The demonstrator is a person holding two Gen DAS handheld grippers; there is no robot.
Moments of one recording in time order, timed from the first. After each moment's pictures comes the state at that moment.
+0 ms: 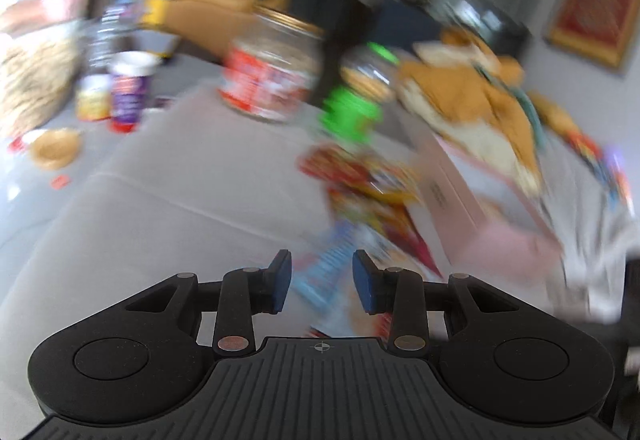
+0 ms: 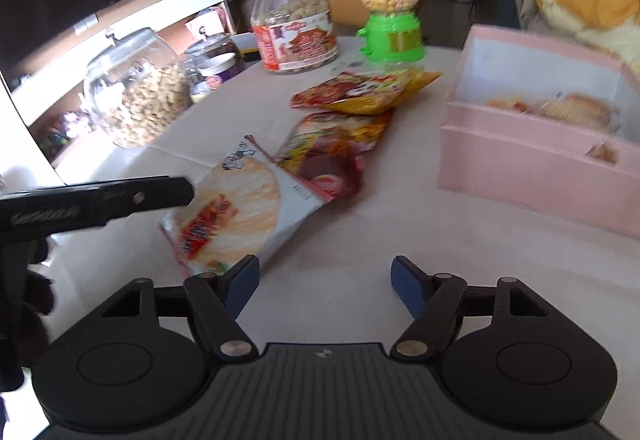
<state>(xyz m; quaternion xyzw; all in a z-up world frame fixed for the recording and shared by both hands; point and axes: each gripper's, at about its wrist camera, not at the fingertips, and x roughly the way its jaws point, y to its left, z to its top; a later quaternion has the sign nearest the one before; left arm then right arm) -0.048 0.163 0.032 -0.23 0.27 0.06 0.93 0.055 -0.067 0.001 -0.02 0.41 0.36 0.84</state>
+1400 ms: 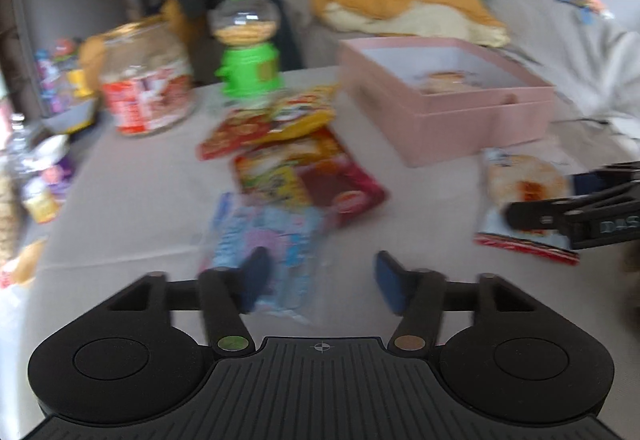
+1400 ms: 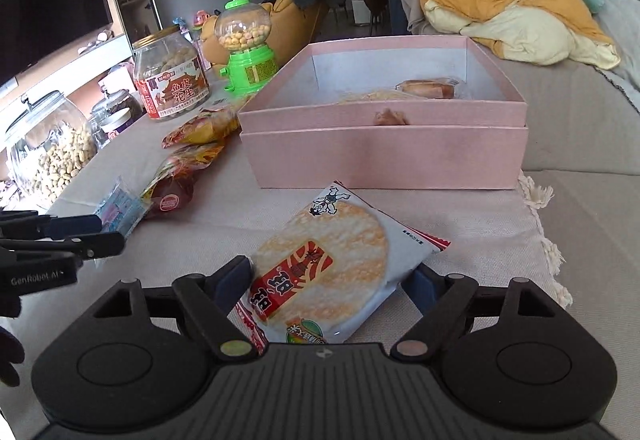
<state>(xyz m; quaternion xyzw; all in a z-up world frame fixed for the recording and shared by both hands) 0.001 0.051 0.018 0.03 0.35 -0.05 0.93 0.066 -0.161 -0.013 0.01 0.35 0.21 0.91</state>
